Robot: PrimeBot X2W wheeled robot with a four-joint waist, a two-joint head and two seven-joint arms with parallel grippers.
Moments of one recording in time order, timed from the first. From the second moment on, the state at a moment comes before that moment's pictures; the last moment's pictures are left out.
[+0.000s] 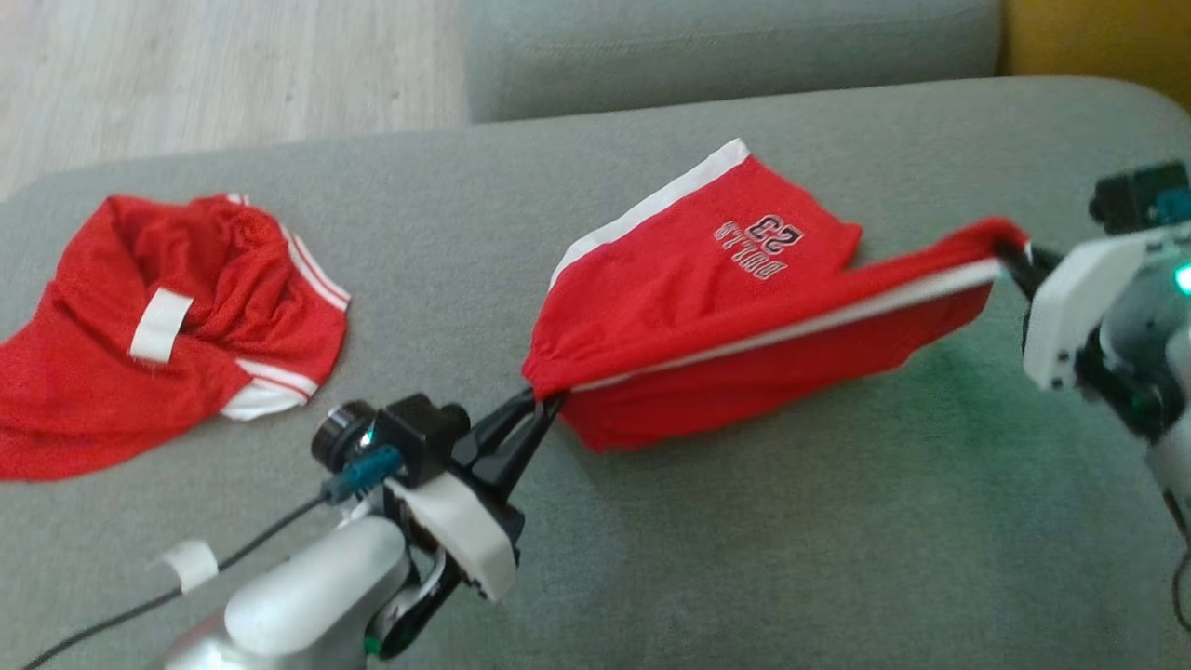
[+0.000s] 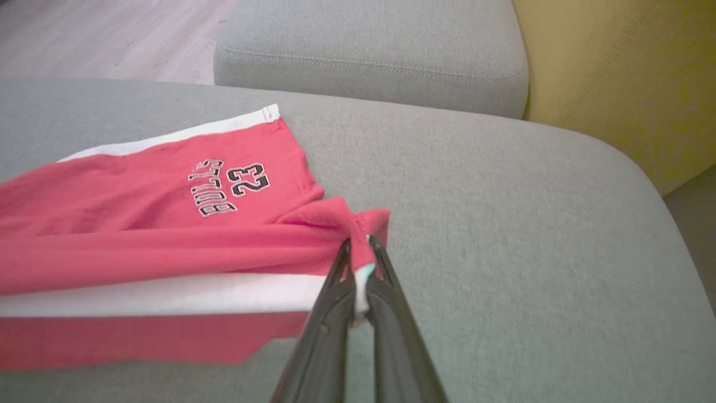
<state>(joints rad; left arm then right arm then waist) -0.56 0.43 -1.12 0.28 -0.79 0.03 -0.17 -0.58 -0.51 0.43 0.57 0.57 0.13 0.39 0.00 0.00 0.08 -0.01</state>
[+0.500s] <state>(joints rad) -0.76 0.34 -1.10 0.40 -0.78 -0.03 -0.15 -0.91 -0.44 0.49 0.81 0.47 0.13 0.31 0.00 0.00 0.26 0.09</state>
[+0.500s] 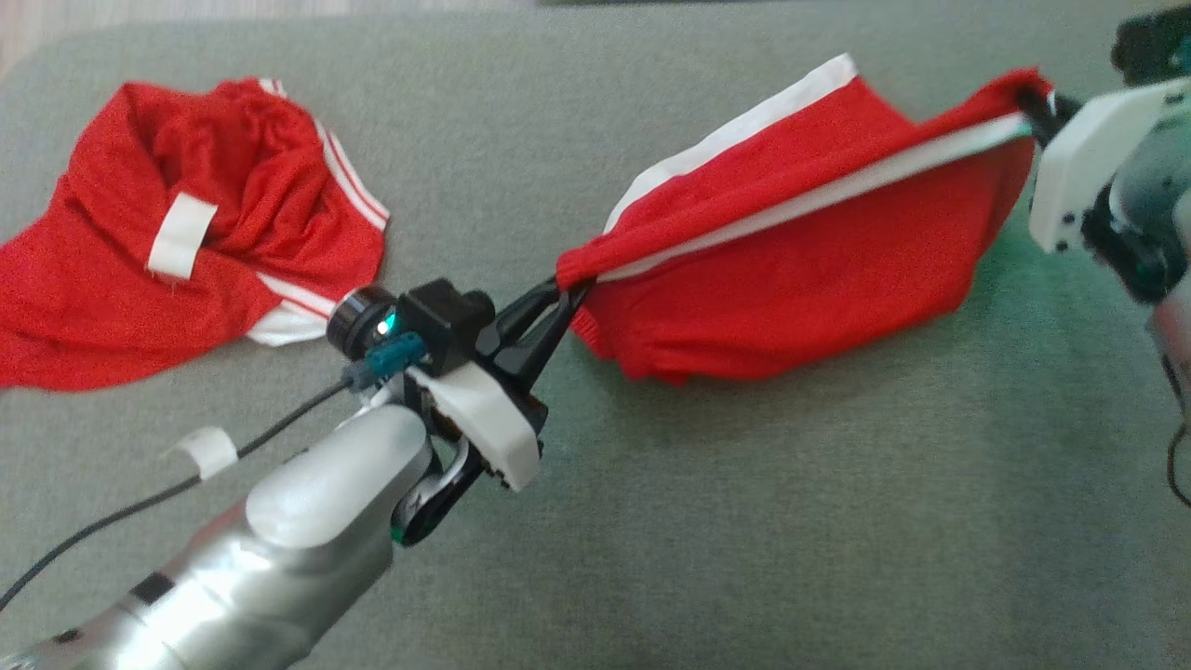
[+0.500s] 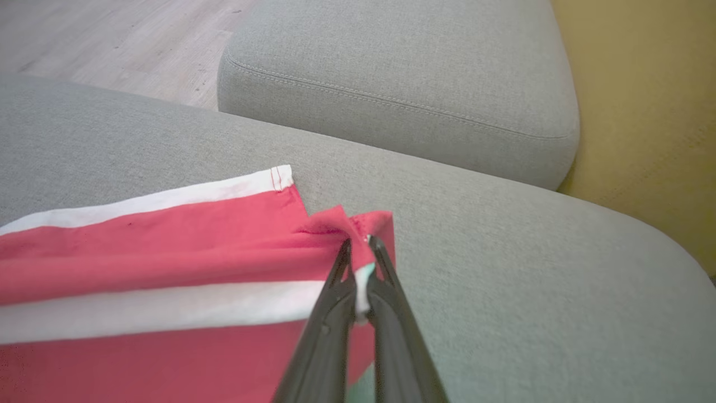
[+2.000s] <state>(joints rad) -0.56 0.28 -0.72 0.35 -0.66 0.11 -0.25 -0.92 -0.33 0.44 1.01 0.55 0.13 -0.25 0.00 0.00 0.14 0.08</state>
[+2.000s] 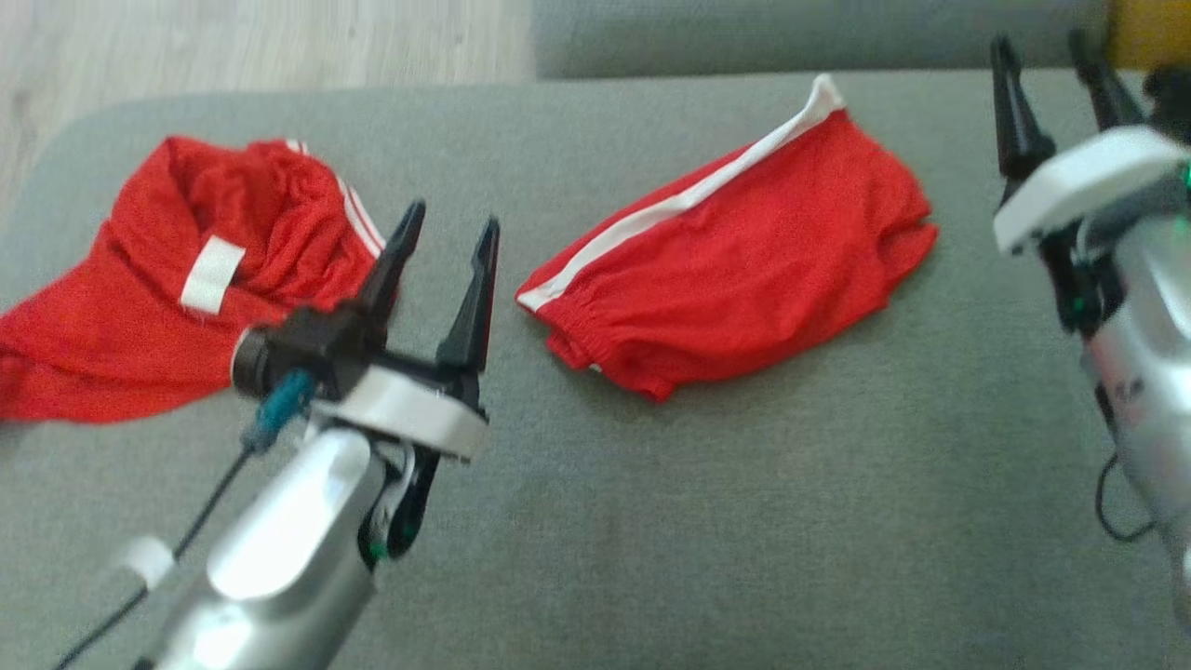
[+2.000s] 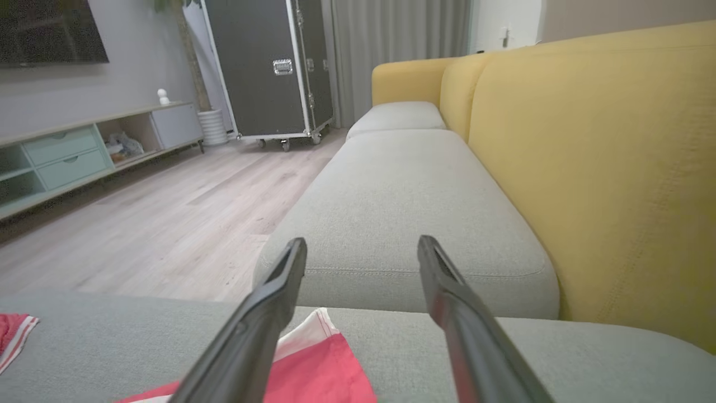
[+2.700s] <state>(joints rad) -0.12 0.16 -0.44 0.27 -0.42 0.07 -0.25 -0.15 -0.05 -0.04 0.49 0.10 0.13 -0.24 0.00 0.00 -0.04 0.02</state>
